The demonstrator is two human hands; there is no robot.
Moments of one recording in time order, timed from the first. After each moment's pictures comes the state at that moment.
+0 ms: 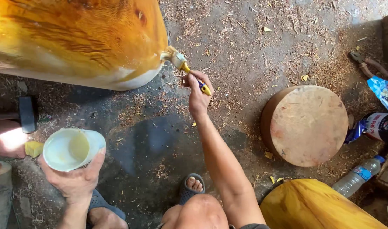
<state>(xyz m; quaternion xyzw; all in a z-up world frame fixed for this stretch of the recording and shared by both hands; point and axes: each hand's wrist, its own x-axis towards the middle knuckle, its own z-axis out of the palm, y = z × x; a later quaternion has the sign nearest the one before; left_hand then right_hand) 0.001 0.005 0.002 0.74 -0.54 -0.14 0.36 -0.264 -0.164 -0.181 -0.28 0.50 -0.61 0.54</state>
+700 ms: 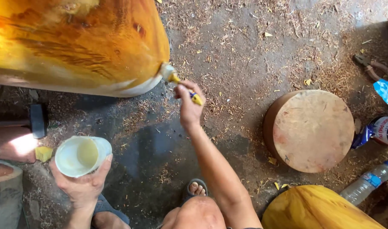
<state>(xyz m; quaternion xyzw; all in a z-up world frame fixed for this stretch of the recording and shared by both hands) -0.015 -0.002 0.010 0.73 -0.54 -0.18 0.38 -0.247 -0.159 -0.153 -0.18 0.51 -0.63 0.55</state>
